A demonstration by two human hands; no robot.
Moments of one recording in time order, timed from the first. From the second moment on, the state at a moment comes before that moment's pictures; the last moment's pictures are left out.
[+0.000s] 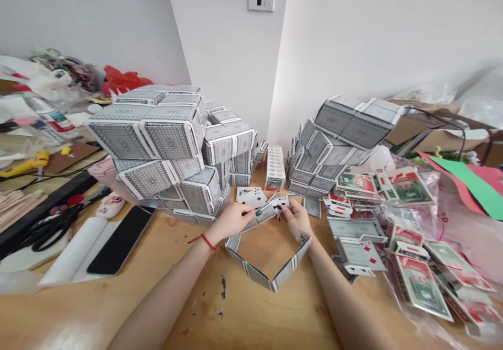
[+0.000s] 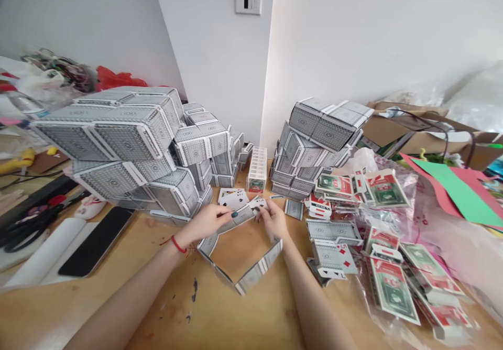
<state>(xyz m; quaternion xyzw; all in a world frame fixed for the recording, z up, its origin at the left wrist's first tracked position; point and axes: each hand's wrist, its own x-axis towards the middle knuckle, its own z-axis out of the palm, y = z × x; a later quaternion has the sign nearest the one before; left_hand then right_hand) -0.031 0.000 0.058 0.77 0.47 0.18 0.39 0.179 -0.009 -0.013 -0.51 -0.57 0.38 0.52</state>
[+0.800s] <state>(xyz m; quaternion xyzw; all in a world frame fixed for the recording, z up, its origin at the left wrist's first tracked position) -0.026 -0.002 0.052 0.66 0.43 0.18 0.59 0.185 -0.012 -0.003 -0.48 -0.56 0.41 0.54</state>
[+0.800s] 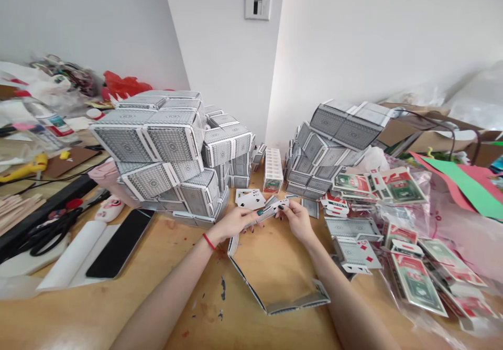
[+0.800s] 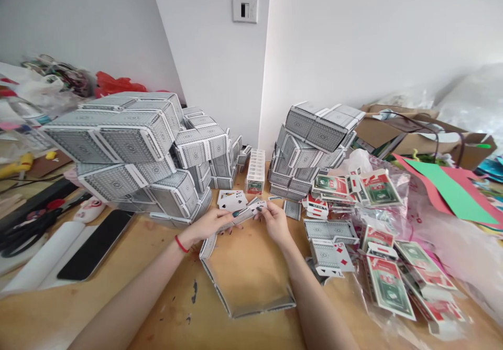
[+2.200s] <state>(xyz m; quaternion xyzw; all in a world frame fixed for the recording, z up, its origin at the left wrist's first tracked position) -0.022 -0.003 0.061 0.58 0.43 0.36 0.59 0.185 -0.013 0.008 -0.41 -0.46 0.53 0.57</state>
